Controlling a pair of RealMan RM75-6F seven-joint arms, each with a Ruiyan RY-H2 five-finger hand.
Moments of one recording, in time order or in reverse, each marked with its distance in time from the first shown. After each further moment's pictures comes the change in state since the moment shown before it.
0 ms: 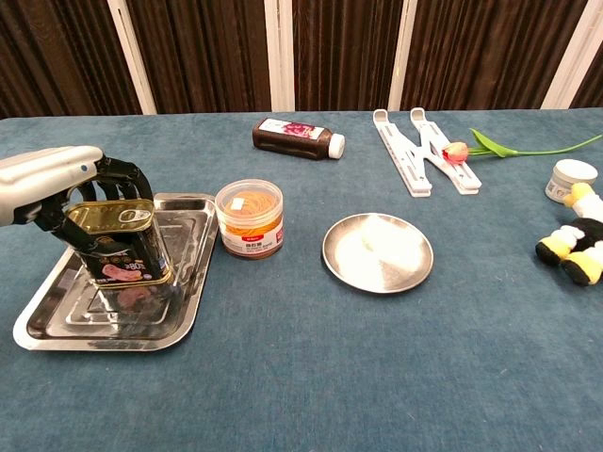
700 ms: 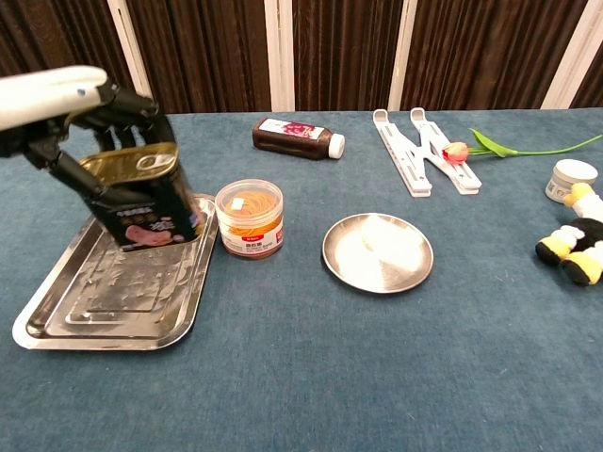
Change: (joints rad) left arm -0.047 0.180 -0.034 -0.312 0.057 -0.022 -0.087; right arm -0.030 0.000 0.048 -0.005 -0.012 -0.030 0.027
